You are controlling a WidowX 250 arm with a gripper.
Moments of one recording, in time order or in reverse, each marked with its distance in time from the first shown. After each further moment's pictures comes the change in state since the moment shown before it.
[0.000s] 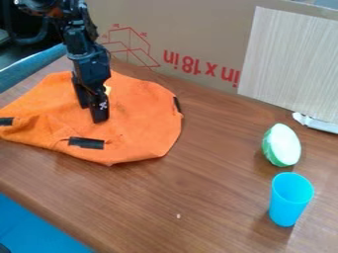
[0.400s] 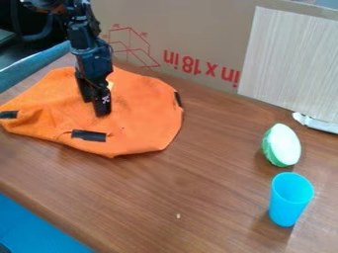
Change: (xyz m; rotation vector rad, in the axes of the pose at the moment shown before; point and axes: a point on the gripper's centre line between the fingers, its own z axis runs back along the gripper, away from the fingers) arm 0.010 0.012 0.000 0.014 -0.006 0.004
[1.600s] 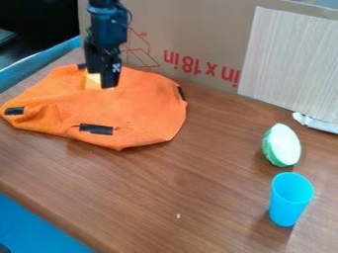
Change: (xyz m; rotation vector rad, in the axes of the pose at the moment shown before) arm 0.018 -0.014 0.059 0.014 0.180 -0.023
